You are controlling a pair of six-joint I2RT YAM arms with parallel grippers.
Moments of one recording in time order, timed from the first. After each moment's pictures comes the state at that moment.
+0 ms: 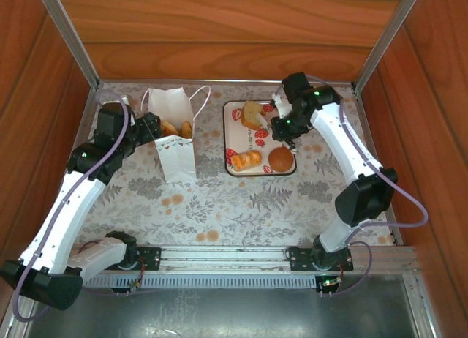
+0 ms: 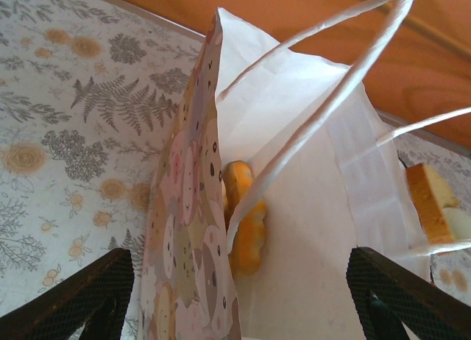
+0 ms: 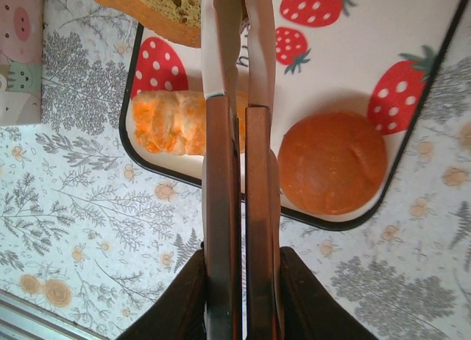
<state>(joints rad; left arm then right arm) -0.32 1.03 1.17 -0.72 -0.10 -0.60 0.40 1.67 1.73 -1.32 -0.15 0.02</state>
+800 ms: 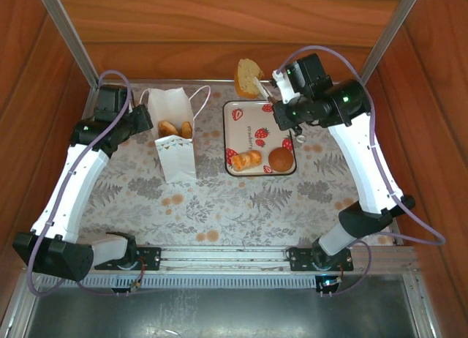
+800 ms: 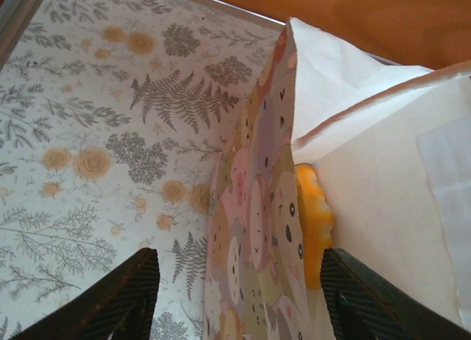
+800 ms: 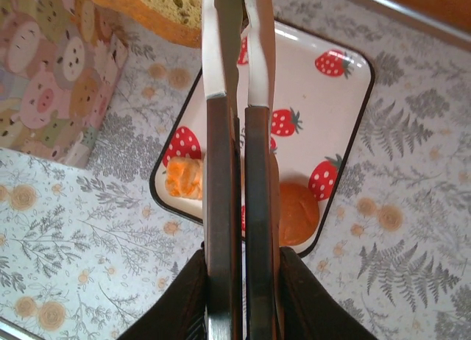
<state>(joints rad) -0.21 1.22 1.33 -0.86 -0.10 -0.47 0.60 1.60 2.18 -1.51 0.10 0.03</state>
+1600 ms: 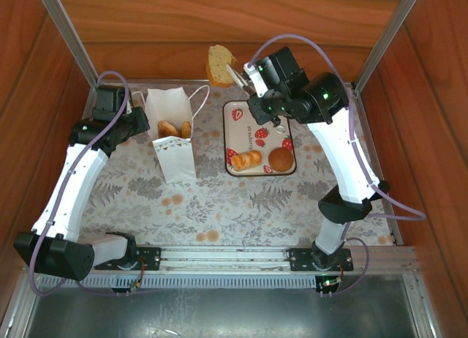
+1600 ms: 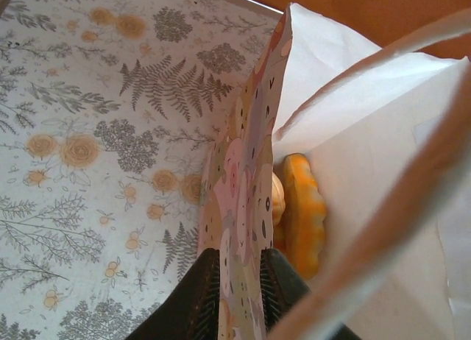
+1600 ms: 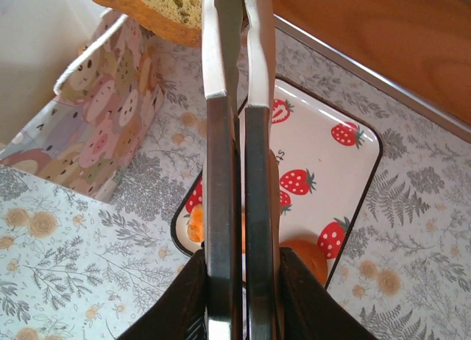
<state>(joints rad) -0.19 1.22 1.32 -0.86 -0.05 -0.48 0.79 1.80 2.52 -1.57 0.21 0.03</state>
